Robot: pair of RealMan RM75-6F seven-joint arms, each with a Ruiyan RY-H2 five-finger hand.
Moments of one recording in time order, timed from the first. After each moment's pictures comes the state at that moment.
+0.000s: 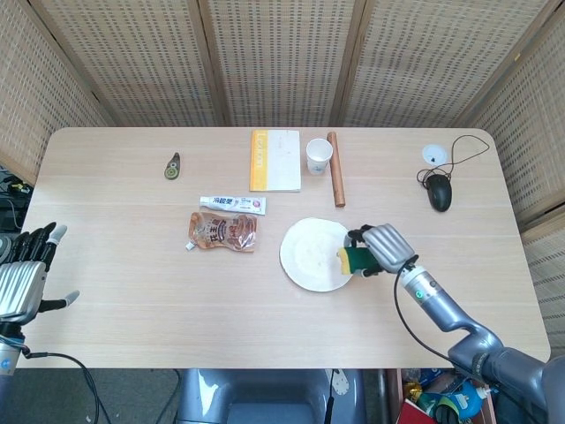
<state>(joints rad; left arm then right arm) -0.20 -1.06 -0.09 -1.77 1.32 1.34 0.20 0.71 -1.52 0.08 -1.10 -1.58 0.99 0.44</state>
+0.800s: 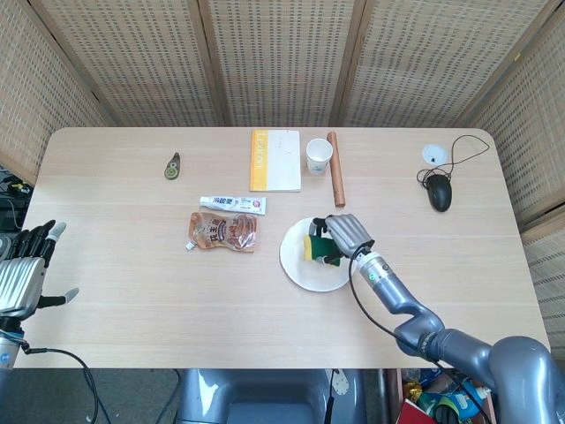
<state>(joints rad) -0.22 -1.06 -0.09 -1.76 1.29 1.30 0.18 0.83 -1.73 0.19 -0.98 -1.36 0.81 0.30</state>
